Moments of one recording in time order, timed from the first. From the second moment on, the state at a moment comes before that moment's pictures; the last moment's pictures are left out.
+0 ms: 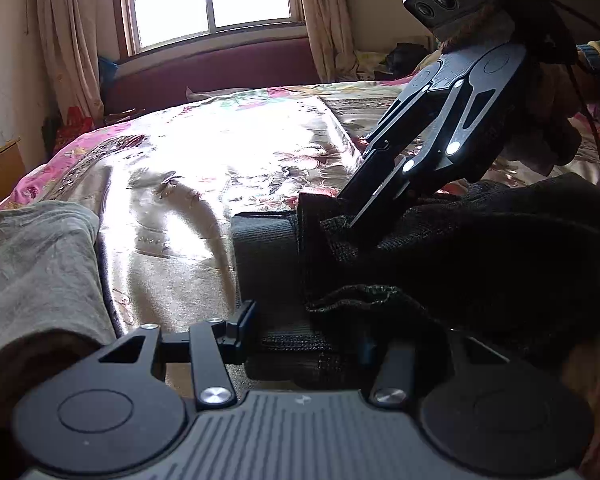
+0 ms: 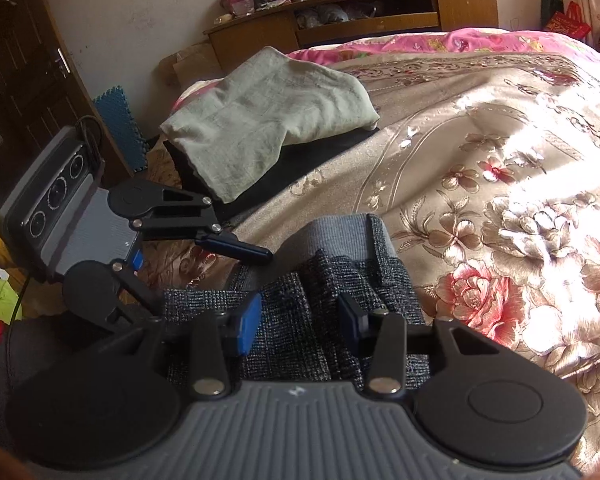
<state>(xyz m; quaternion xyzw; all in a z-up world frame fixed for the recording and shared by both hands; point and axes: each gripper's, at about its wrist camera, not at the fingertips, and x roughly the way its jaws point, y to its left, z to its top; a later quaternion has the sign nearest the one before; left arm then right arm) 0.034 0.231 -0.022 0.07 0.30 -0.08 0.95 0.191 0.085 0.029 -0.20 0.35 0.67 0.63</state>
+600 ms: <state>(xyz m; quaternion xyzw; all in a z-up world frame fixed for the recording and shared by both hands) 0.042 0.232 -0.017 0.05 0.30 -0.08 0.95 0.236 0.093 0.025 -0.19 0.37 0.55 0.72</state>
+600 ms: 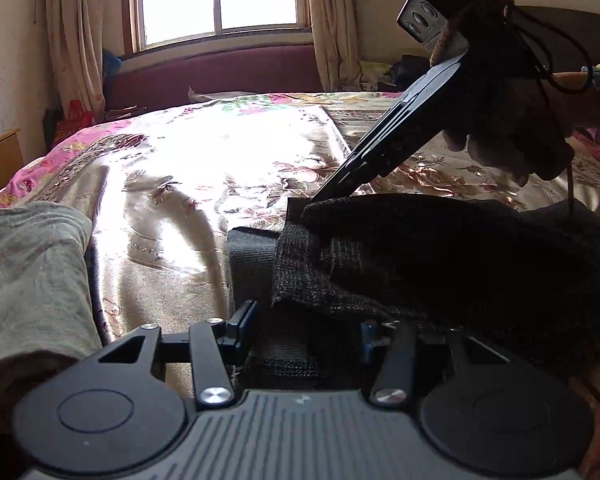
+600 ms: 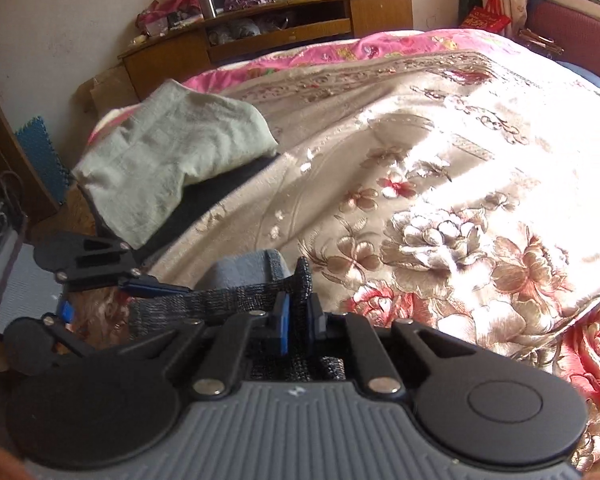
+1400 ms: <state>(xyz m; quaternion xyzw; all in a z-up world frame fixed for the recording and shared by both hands) -0.002 0.257 -0.007 0.03 0.29 -0.05 0.95 0.090 0.090 0.014 -0.23 0.29 0.49 0.79</state>
